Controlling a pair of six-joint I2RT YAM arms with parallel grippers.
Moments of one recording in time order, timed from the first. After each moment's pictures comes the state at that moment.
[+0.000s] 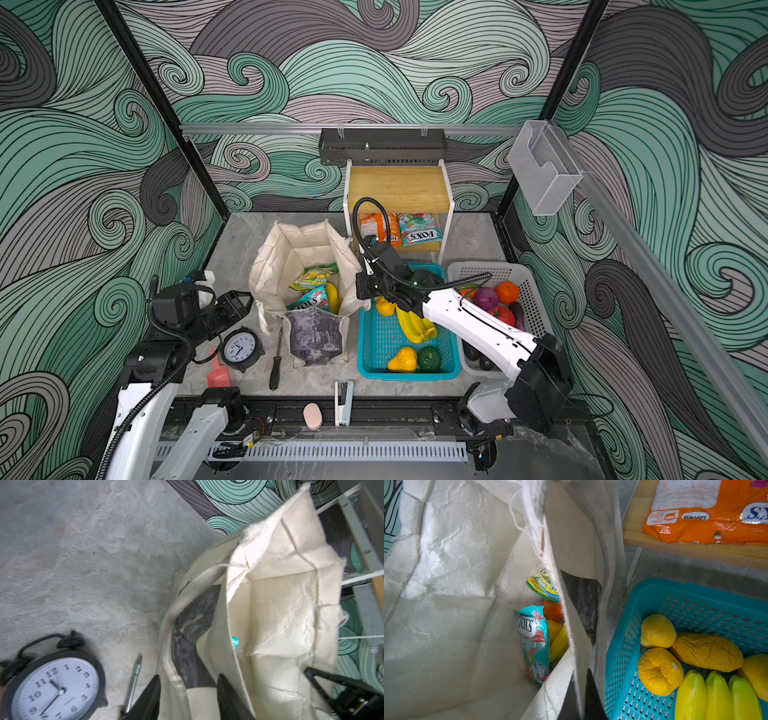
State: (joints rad) left arm 0.04 0.66 0.85 -0.83 0.26 -0.62; right arm 0.80 1.41 1.21 -0.54 0.00 0.43
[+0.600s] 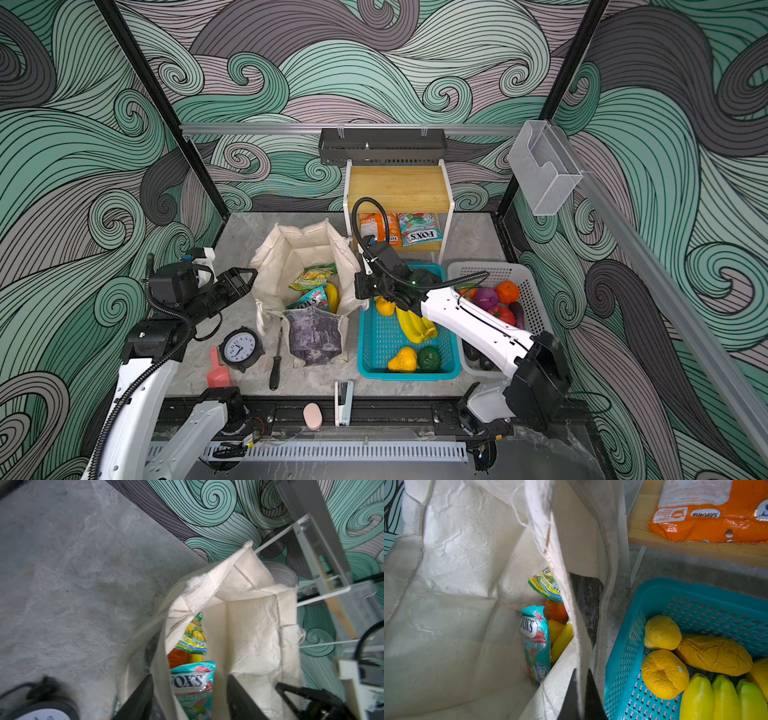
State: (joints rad) left arm 0.04 0.76 0.93 -0.71 0.28 -0.58; right arm 0.80 1.42 1.21 -0.53 -0.02 0.43
